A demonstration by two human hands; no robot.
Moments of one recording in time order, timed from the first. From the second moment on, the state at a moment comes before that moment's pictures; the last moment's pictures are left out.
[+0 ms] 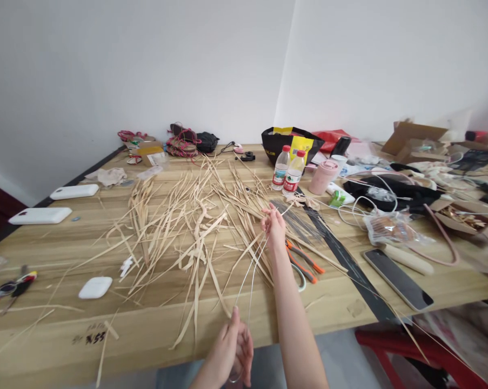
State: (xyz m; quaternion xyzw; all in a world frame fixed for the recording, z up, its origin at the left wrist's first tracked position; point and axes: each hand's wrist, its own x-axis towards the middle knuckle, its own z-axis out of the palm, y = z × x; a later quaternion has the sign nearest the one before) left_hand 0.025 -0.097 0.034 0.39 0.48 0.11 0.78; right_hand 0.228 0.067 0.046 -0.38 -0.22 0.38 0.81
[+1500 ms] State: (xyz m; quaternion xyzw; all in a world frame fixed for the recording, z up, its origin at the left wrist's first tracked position) left_hand 0.024 -0.013 0.060 0.44 0.47 0.14 0.75; right_hand 0.150 0.057 0.048 -0.38 -0.33 0.56 0.66
